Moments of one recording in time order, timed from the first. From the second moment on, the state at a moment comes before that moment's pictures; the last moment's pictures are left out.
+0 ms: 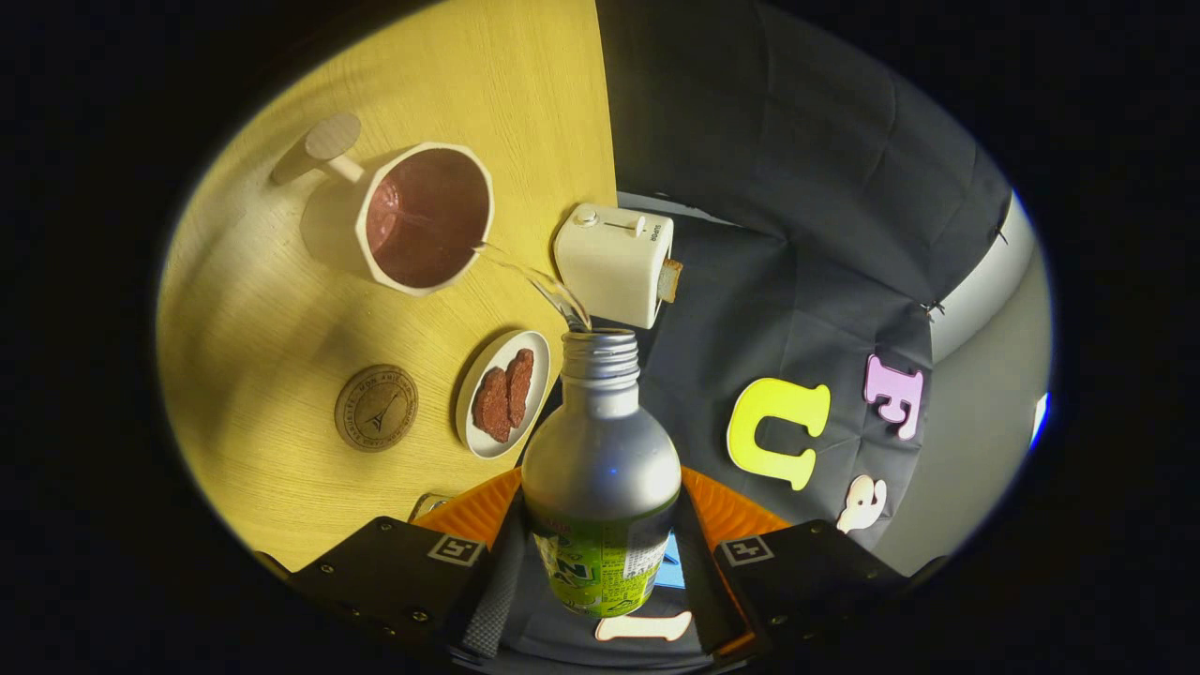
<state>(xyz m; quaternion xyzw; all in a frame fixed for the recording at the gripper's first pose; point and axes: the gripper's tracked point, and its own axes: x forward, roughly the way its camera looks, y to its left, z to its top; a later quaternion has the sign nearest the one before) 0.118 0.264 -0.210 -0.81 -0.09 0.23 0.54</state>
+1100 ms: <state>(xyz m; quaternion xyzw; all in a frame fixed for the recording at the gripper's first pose) 0.120 0.267 -0.182 -0.83 -0.13 0.22 0.50</state>
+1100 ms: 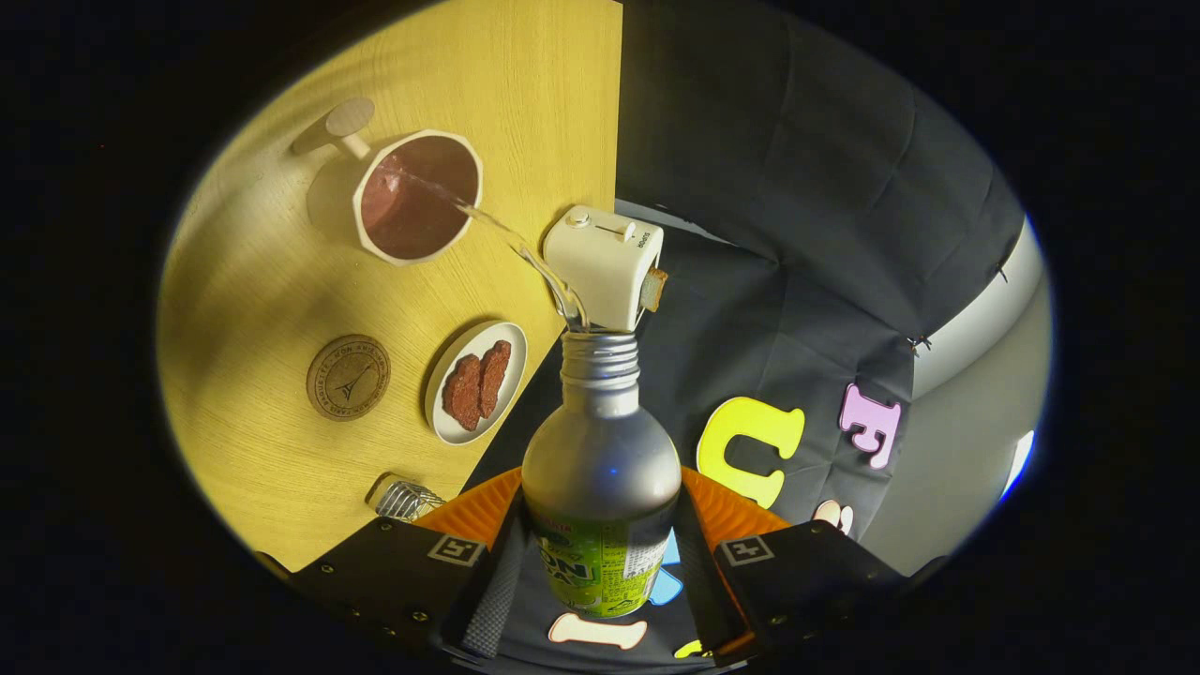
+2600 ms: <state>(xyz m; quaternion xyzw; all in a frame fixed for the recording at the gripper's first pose) 0.116 0.283 -0.185 -0.86 -0.15 0.24 0.43</state>
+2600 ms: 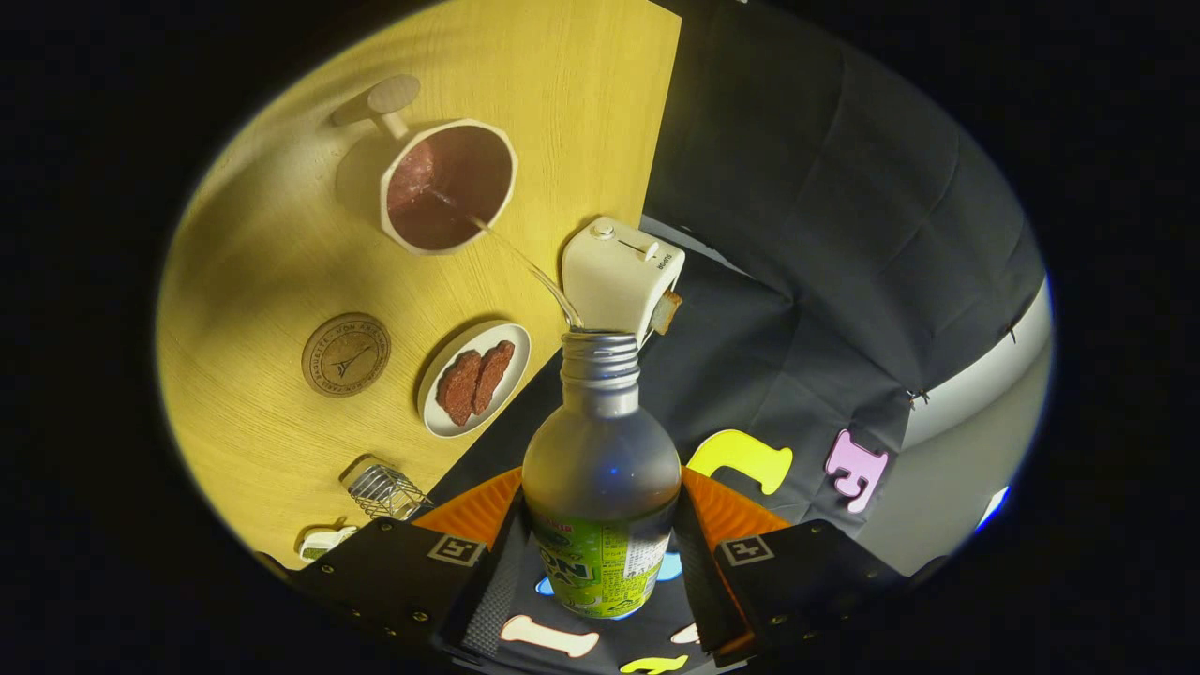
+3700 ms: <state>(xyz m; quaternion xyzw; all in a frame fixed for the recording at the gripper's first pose) 0.099 0.296 -0.254 -0.87 -0.09 0.29 0.40</state>
